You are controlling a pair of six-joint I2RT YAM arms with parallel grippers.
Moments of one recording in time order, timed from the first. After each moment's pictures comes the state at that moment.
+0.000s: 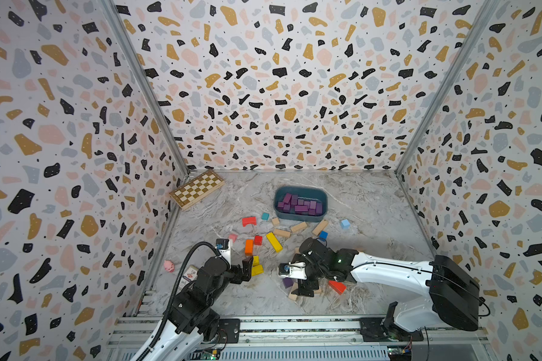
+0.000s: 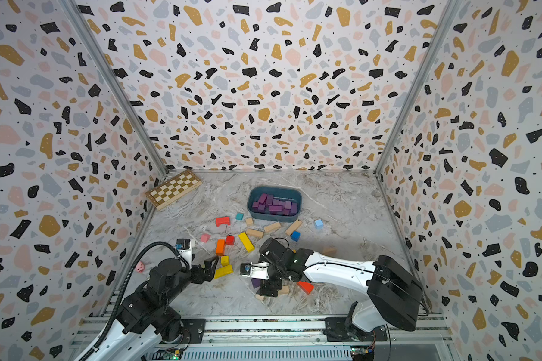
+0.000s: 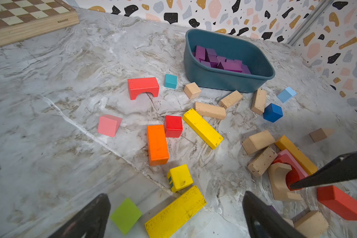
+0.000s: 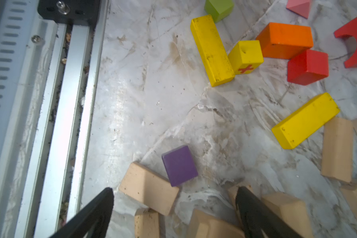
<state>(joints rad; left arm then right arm) -0.57 0.31 0.33 -0.55 -0.17 -0.39 1.06 1.47 0.83 -0.31 -0.29 -0.51</state>
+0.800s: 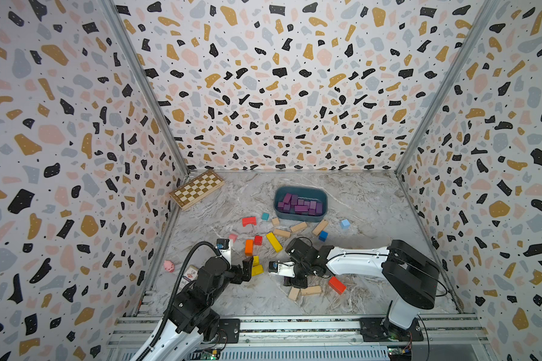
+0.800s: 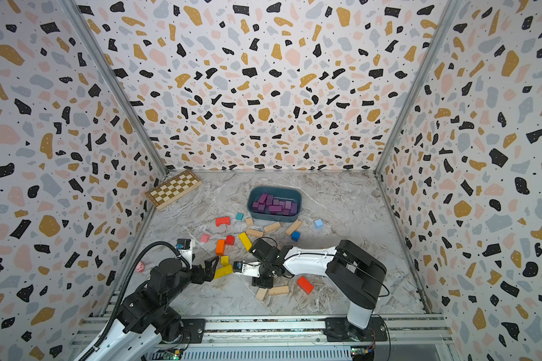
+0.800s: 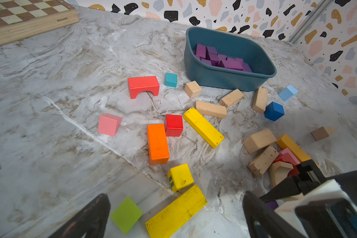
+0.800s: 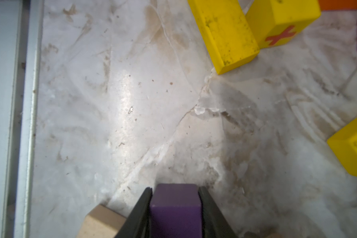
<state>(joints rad) -0.57 0.32 0.33 -0.55 -0.17 -0.39 1.04 1.74 0.94 -0.28 -0.31 -0.47</state>
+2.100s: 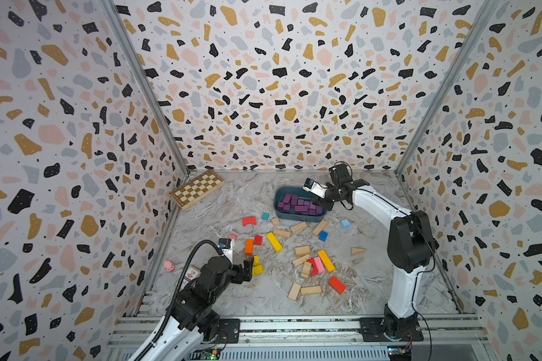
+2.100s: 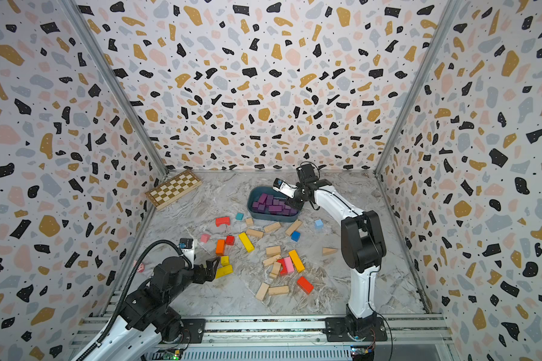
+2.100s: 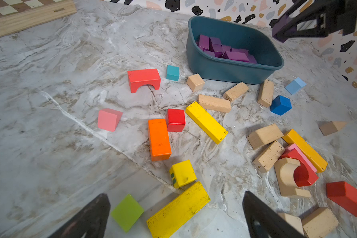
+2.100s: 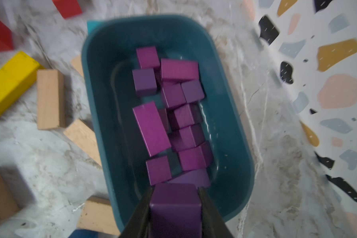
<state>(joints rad) -0.57 0.37 0.33 -0.54 -0.17 -0.39 0.38 1.99 1.61 -0.59 -0.33 -0.80</state>
